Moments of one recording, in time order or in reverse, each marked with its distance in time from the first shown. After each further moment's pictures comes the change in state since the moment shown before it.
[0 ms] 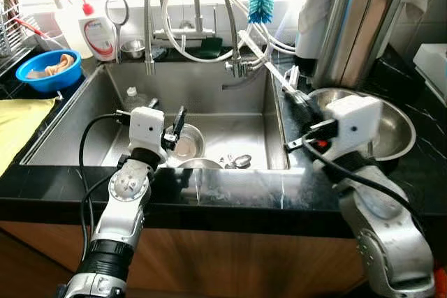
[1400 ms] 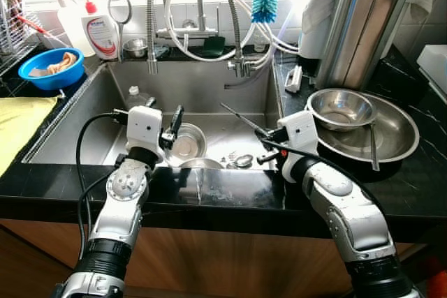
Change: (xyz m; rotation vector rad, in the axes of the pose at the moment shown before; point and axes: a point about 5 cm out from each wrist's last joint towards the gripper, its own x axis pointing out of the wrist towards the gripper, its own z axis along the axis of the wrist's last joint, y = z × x) left arm 0.000 0.003 0.001 0.013 0.000 0.007; right arm 0.029 0.000 -0.067 0.116 0.395 0.008
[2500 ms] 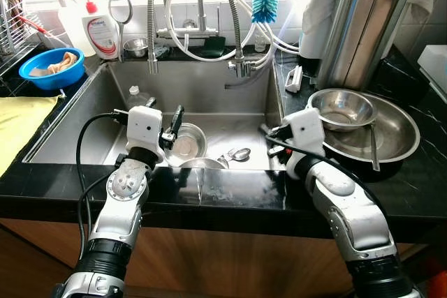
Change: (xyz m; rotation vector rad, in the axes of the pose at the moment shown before) left arm 0.000 0.000 0.000 0.000 0.001 0.000; right arm -0.008 -0.016 0.025 -0.108 -0.185 -0.180
